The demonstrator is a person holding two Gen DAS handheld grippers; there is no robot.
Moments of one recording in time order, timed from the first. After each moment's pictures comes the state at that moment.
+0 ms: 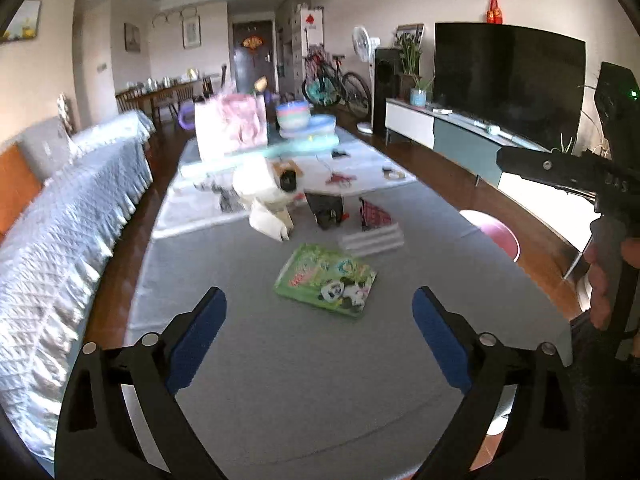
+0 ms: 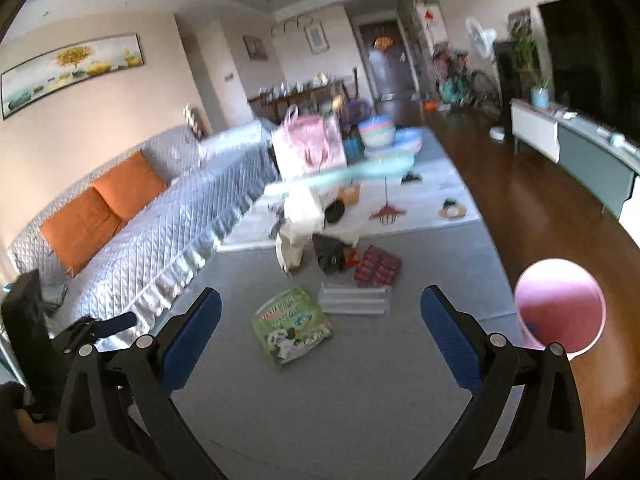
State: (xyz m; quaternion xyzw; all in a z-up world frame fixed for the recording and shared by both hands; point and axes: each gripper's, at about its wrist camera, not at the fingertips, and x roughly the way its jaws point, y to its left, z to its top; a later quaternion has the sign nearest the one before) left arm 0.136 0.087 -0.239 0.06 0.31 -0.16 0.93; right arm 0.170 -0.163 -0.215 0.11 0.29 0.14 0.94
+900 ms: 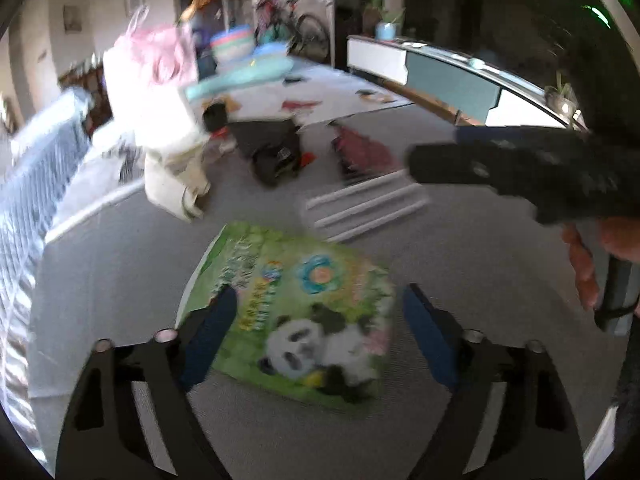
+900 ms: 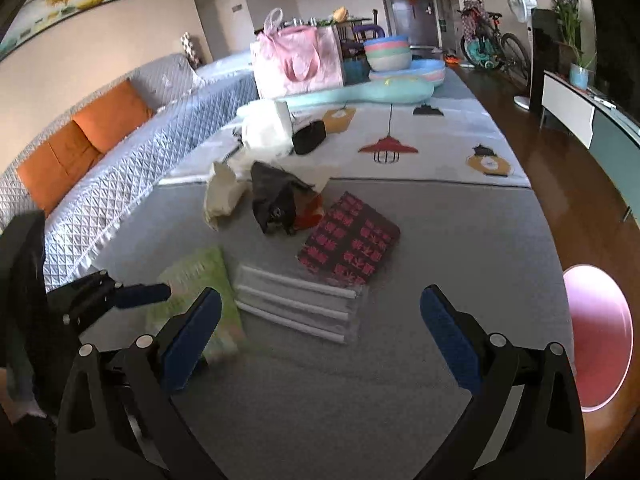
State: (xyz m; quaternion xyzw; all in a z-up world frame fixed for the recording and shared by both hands) left arm 0.264 0.019 -0.347 0.09 0.40 -0.23 0.88; right arm 0.304 -0.158 -0.326 0.05 0.39 0.16 0.91
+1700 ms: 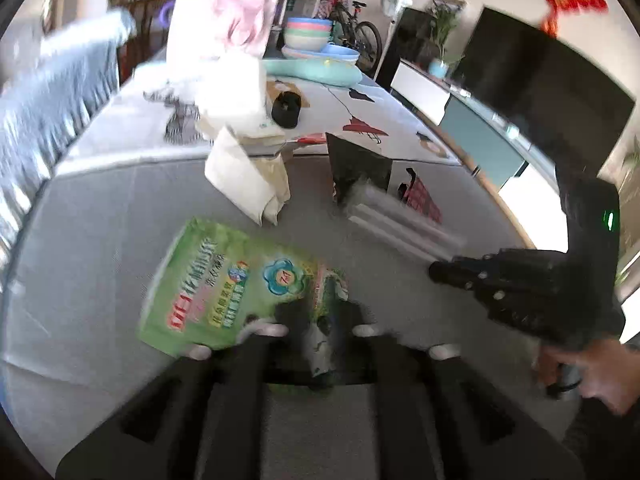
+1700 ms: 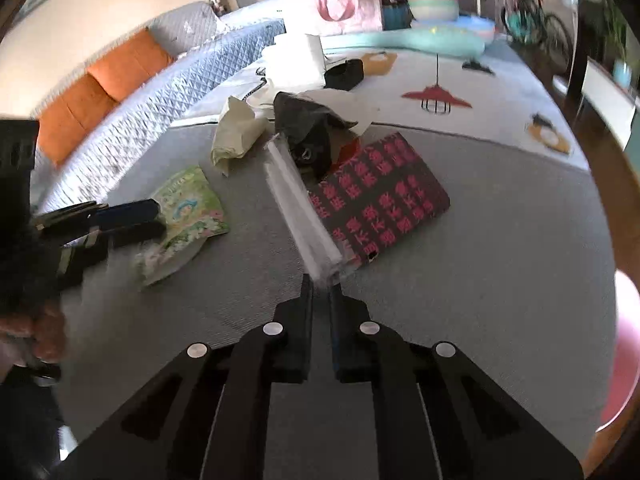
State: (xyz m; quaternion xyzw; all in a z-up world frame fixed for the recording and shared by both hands) left arm 0.296 0.067 -0.333 -0.03 0.42 -0.19 0.89; right arm 0.328 -0.135 -0.355 0.02 0.46 0.22 0.86
